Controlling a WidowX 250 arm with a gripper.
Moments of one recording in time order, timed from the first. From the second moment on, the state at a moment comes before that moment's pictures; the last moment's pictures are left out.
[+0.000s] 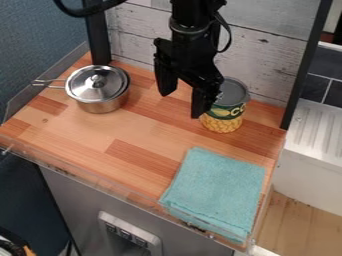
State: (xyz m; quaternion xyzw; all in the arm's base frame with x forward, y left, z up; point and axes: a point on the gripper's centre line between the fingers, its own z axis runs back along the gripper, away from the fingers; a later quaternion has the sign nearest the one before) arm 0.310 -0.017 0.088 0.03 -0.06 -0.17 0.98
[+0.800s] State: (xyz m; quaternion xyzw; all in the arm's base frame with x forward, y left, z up) arm 0.317 0.113 0.073 0.04 -0.03 -0.02 1.00
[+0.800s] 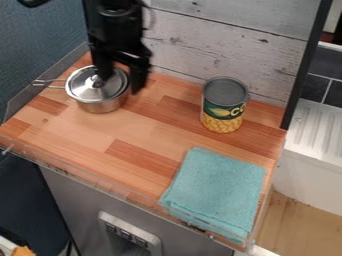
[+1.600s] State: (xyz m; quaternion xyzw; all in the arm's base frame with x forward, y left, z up) arm 0.345 0.173 0.032 0.07 0.00 0.03 1.00
